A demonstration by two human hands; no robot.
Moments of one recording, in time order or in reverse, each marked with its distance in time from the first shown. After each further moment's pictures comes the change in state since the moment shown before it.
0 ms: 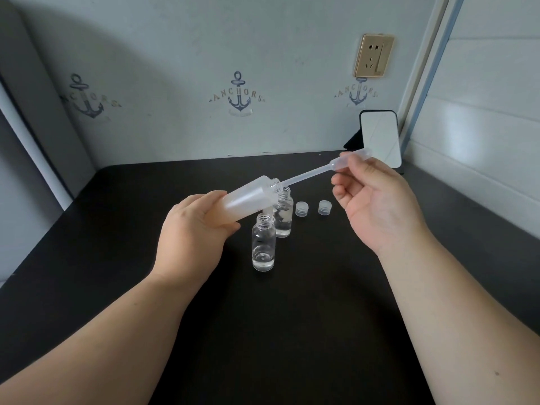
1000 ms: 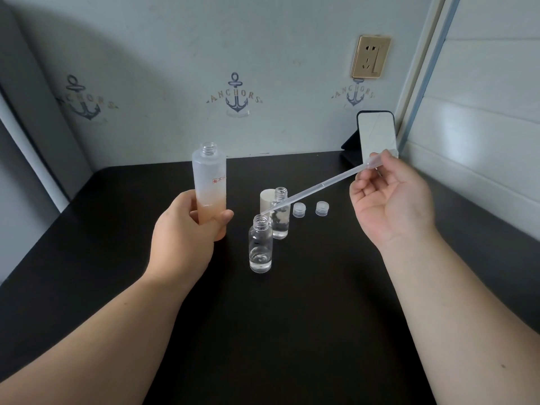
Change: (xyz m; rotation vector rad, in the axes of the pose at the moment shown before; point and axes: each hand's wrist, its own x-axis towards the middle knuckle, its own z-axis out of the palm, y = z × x) left_hand 0.004 -0.001 0.002 -0.212 0.016 -0.244; right_hand 0.007 -0.006 -0.011 0.351 0.259 0.023
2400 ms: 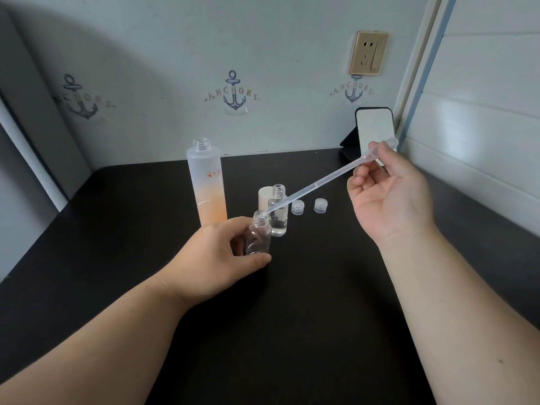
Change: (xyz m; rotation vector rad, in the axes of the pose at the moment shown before) left_hand -0.022 0.016 -0.004 0.147 -0.552 0.337; right_hand 0.001 -0.001 0.001 -0.008 0.005 -0.007
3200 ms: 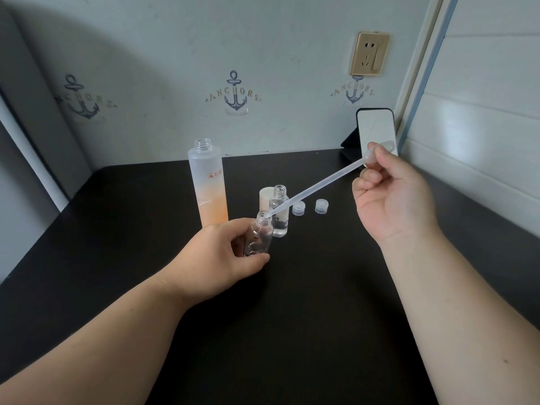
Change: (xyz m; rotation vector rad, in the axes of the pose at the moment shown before) left_hand 0.001 -0.001 0.000 -0.035 -0.037 -0.003; right_hand 0.002 -0.002 -0.003 0.006 -0.085 -0.017
